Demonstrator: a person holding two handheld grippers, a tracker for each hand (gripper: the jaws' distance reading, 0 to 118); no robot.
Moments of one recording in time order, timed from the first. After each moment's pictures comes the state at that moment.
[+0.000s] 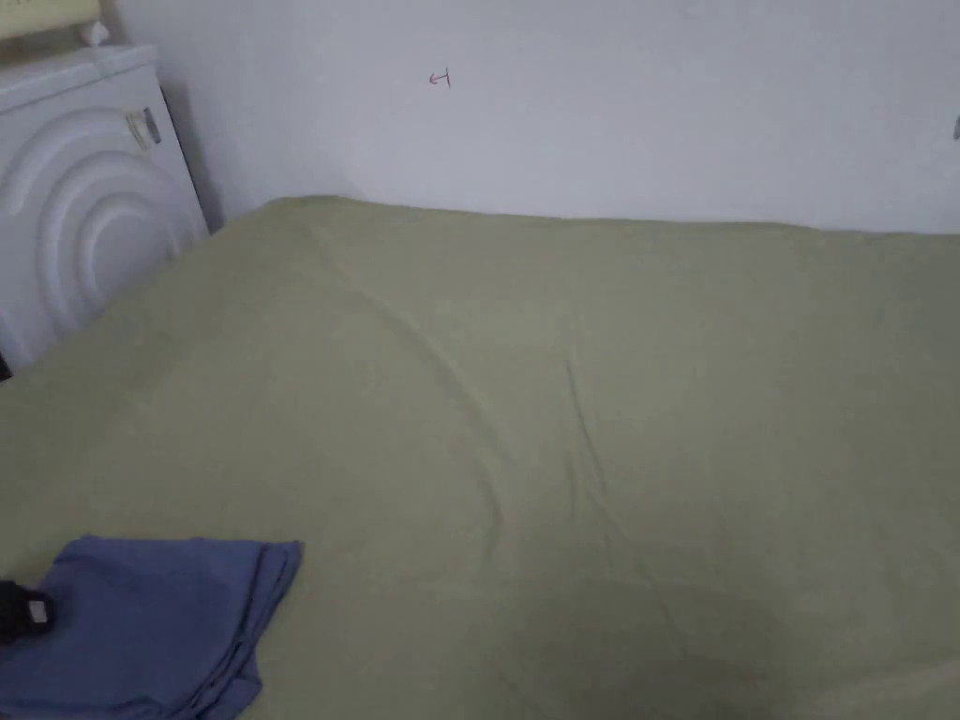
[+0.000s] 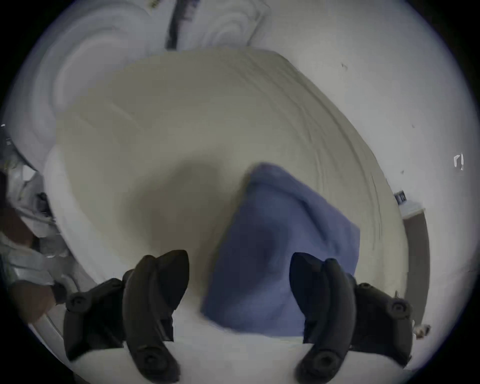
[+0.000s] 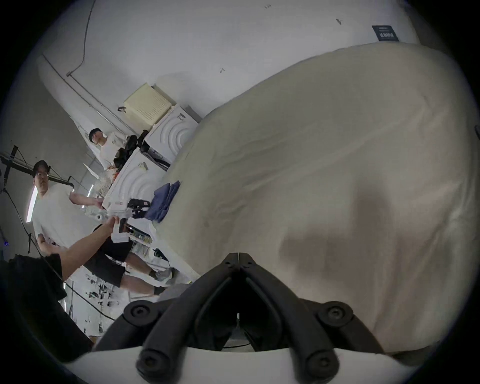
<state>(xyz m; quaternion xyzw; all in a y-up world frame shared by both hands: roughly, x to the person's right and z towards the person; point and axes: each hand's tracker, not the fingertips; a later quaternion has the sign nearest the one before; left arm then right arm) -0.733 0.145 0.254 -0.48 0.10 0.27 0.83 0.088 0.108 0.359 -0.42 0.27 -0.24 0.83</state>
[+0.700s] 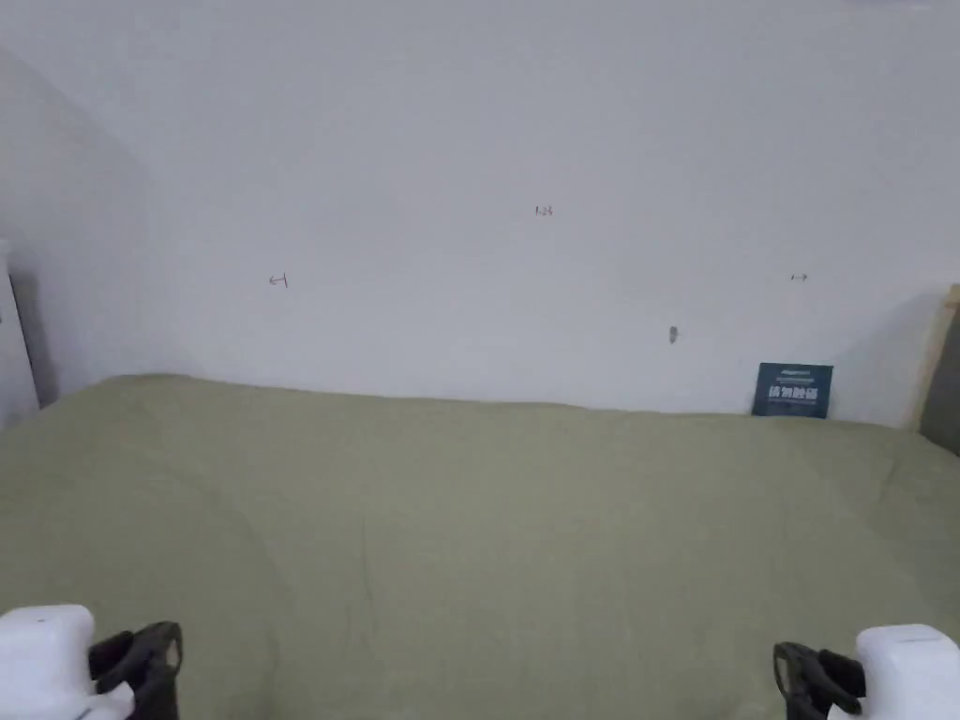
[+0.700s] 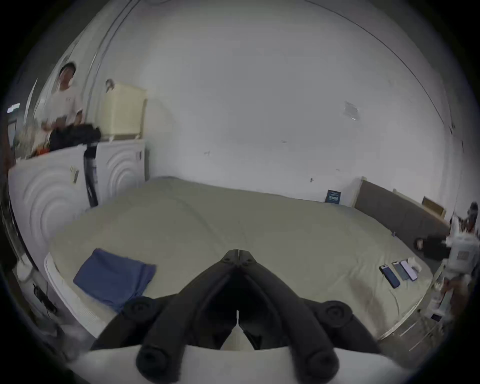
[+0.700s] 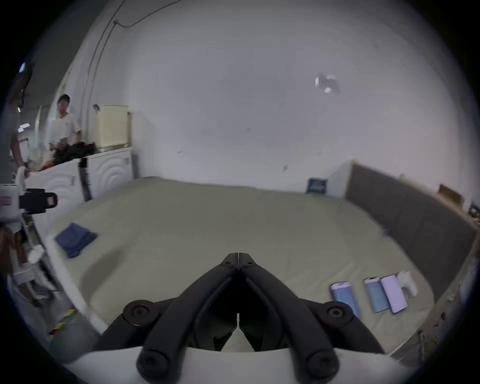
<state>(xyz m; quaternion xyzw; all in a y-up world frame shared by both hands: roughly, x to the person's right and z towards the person) -0.310 0.270 0.384 -0.16 -0.03 0.05 0.99 0.127 0.266 0.412 -0.14 -0.01 0.03 0.99</state>
